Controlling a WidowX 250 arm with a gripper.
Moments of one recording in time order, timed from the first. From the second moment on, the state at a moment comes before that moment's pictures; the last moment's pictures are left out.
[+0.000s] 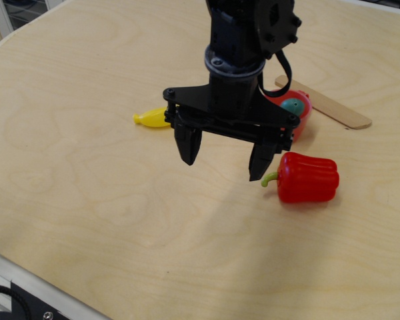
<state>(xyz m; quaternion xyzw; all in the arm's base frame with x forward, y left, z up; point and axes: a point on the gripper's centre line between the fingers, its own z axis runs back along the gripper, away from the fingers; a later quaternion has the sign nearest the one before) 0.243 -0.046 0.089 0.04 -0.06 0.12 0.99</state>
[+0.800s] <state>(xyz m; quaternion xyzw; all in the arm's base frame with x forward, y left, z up) 0.290 -0.052 0.099 0.08 -0.10 0.29 0.95</state>
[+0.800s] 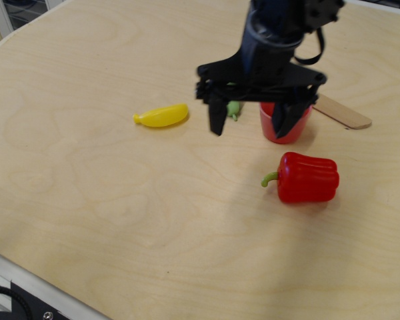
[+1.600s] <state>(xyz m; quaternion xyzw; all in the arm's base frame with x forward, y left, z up) 0.374 -0.073 0.062 0.07 -0.14 0.41 0.90</state>
